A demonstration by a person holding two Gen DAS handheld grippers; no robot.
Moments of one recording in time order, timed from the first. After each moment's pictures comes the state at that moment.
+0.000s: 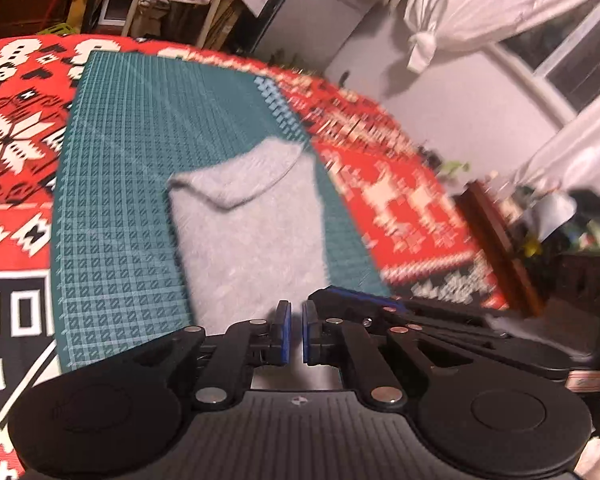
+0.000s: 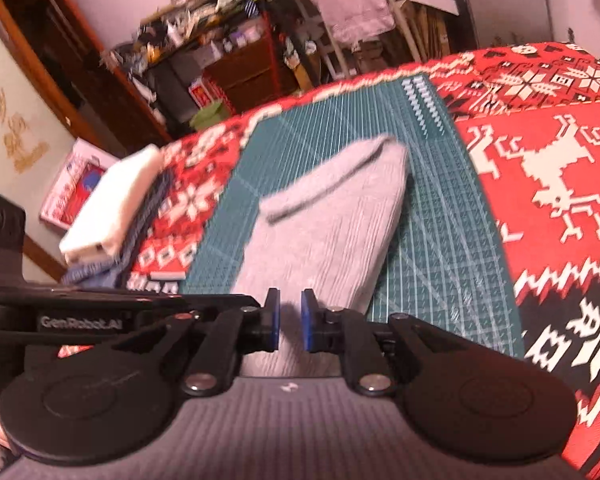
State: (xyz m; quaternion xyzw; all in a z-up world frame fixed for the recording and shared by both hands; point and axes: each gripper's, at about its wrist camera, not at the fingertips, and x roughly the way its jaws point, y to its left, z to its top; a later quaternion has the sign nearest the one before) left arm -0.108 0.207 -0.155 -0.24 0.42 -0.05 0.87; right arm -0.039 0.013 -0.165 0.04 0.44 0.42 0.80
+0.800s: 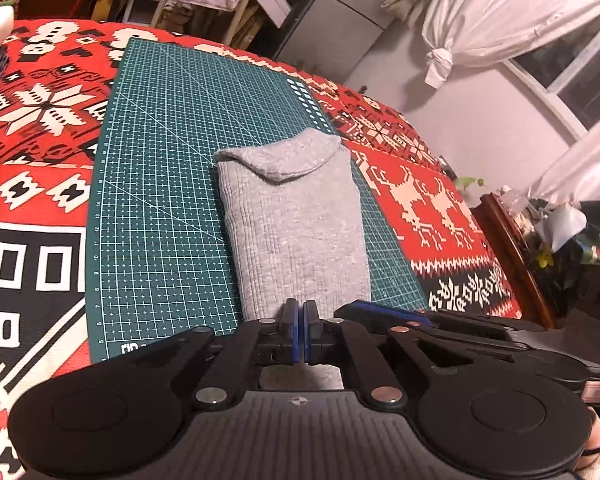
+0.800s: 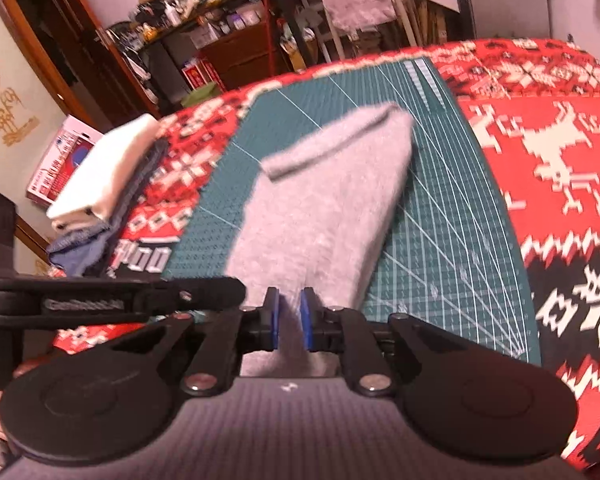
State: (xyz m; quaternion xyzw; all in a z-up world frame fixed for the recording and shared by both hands) left arm -0.134 0.220 -0.175 -0.27 0.40 -0.02 0.88; right arm -0.062 0.012 -0.176 0.02 0.44 0.41 0.80
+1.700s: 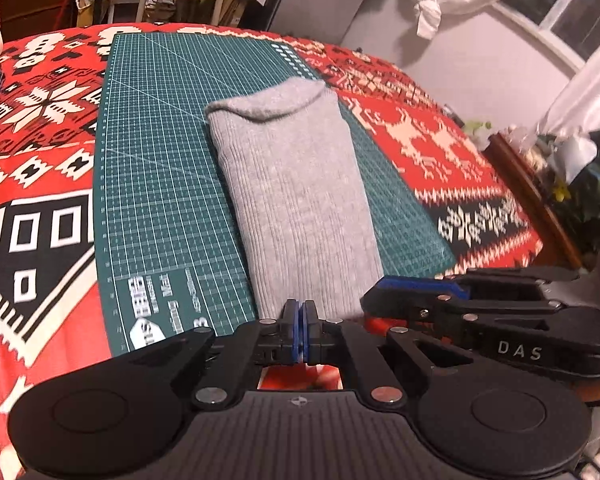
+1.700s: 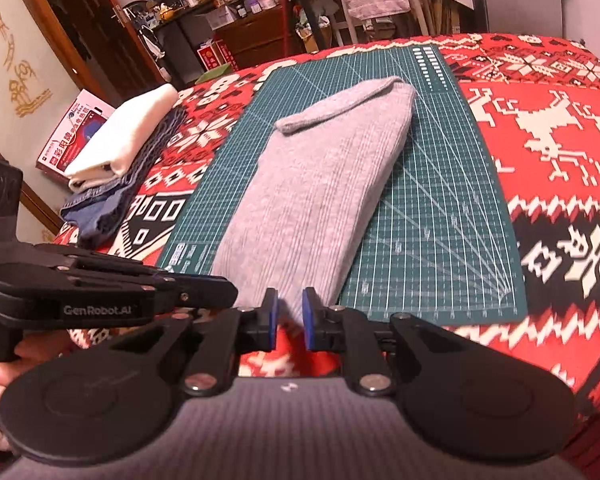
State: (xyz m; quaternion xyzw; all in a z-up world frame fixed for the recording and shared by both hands) left arm -0.164 0.186 -0.175 -0.18 0.44 -0.02 0.88; right arm -0.097 -0.018 -0.171 -0.02 0.45 0.43 0.79
